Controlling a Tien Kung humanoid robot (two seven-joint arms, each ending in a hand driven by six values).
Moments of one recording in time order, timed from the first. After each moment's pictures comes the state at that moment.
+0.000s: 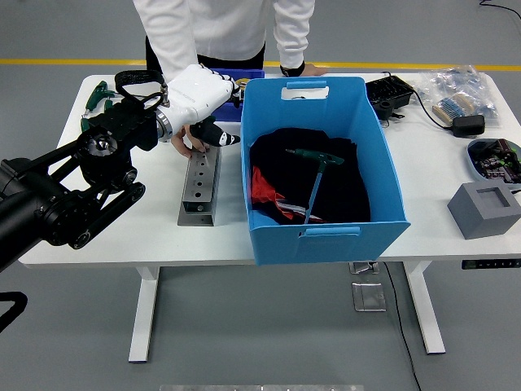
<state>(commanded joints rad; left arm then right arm) -0.87 0.26 -0.71 -1.02 2.27 0.04 0.05 0.16 -0.21 0.65 0.18 -0.94 -0.16 -0.18</state>
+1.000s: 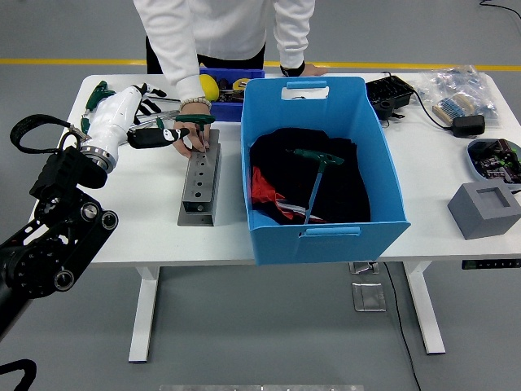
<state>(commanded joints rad) -0.50 0.19 -1.09 -1.17 1.87 0.24 0.27 0.16 -0.21 0.67 0.18 -0.96 -0.16 -0.18</state>
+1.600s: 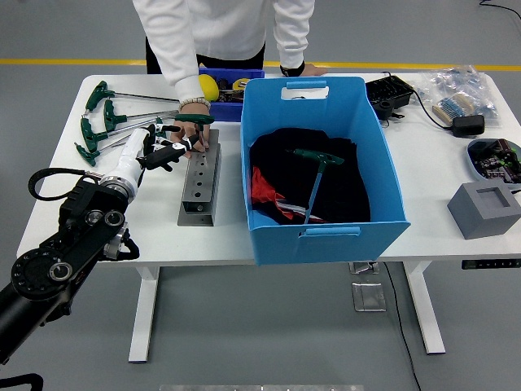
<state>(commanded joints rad) -0.50 0.17 -1.00 -1.12 1.12 0.37 0.25 0.15 -0.21 0.66 0.18 -0.96 -0.16 -0.18</state>
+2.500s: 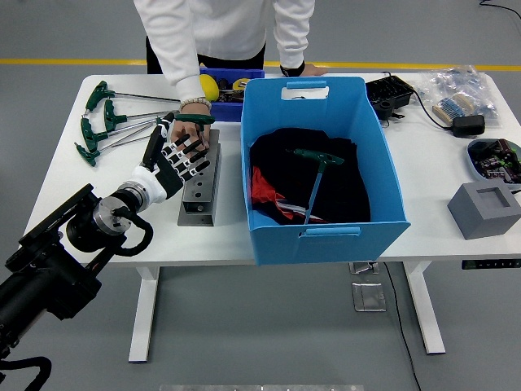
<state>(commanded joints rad) -0.58 0.14 -0.96 -0.97 0.10 0.28 0.14 0.16 -0.21 0.64 0.18 -0.94 -0.16 -0.18</state>
